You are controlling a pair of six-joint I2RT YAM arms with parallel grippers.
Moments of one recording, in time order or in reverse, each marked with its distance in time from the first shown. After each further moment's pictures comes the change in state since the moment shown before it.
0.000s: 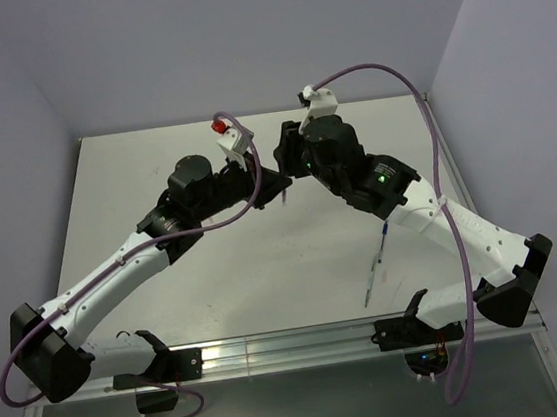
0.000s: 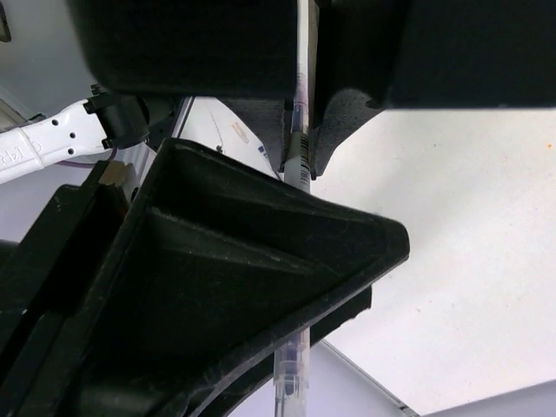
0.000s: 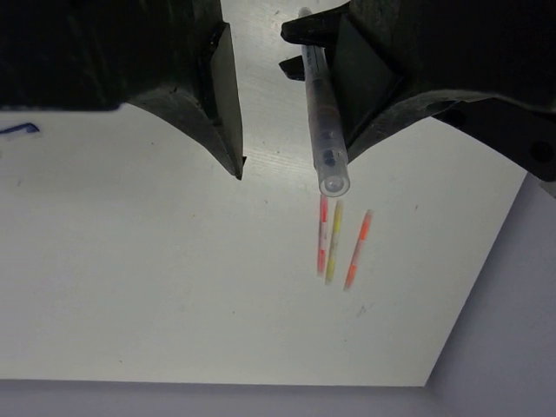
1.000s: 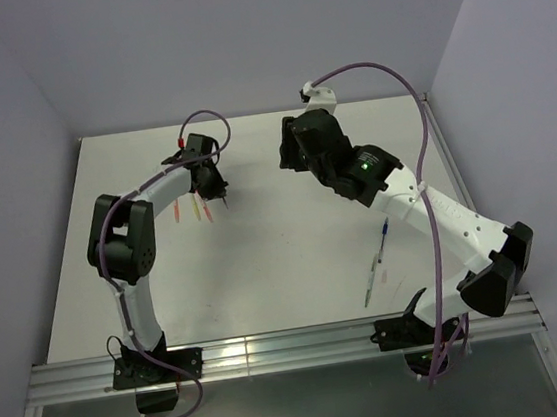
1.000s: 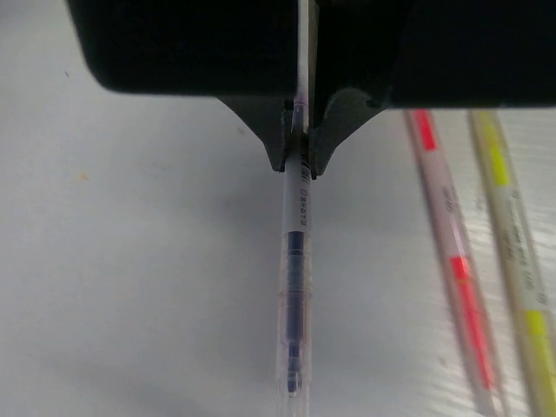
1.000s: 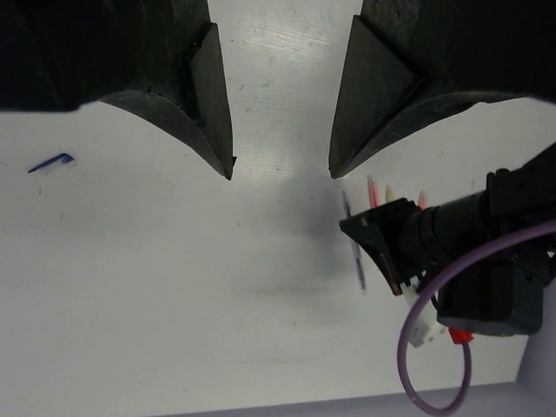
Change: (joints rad) left arm 0.392 0.731 0.332 -0.511 -0.355 -0.289; right arm -0.062 0.089 0.031 -0.064 0.074 0.068
